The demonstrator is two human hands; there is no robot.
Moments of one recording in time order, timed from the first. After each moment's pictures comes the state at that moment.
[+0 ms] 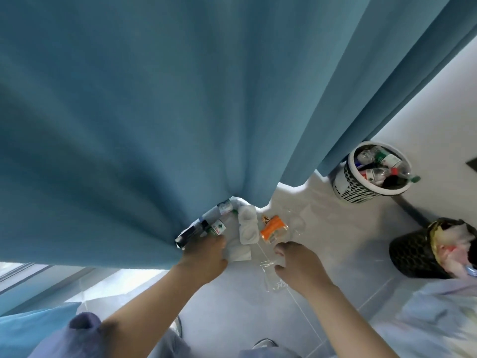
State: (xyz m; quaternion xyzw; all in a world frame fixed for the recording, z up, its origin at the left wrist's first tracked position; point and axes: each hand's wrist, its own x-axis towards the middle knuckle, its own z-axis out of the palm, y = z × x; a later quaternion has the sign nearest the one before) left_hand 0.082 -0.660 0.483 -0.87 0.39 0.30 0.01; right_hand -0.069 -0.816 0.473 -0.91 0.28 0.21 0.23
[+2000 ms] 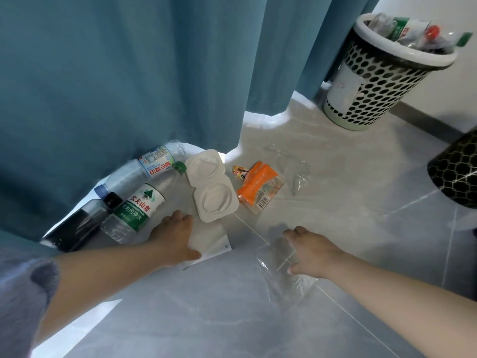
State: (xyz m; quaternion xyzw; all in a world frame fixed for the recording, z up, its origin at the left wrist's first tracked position) left_hand 0.129 -0.718 -0.084 -0.82 0.50 0.26 0.08; right_hand -0.119 -0.873 -0.054 -0.88 0.34 0.30 0.15
